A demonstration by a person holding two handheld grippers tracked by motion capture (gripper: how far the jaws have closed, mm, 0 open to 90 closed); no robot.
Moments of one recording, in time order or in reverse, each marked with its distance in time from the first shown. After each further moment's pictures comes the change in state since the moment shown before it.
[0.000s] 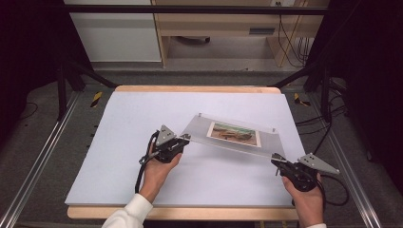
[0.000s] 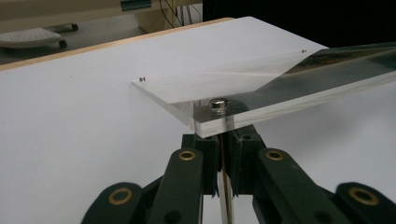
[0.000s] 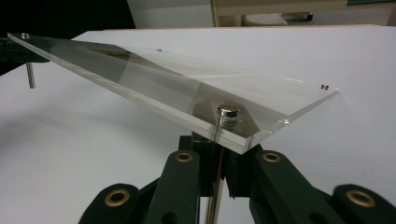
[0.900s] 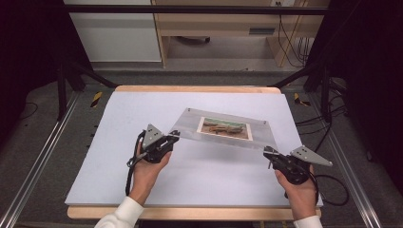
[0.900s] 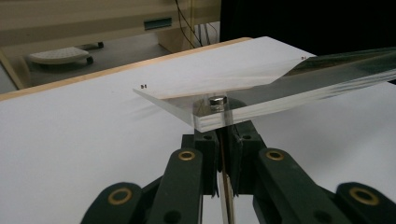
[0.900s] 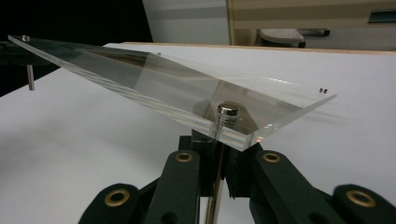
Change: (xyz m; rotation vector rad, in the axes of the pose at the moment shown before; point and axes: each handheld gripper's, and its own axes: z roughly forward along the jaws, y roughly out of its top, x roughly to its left) left arm 0.012 0.006 -0.039 -0.068 0.080 0.003; right arm 0.018 0.022 0.014 -0.036 0.054 -0.032
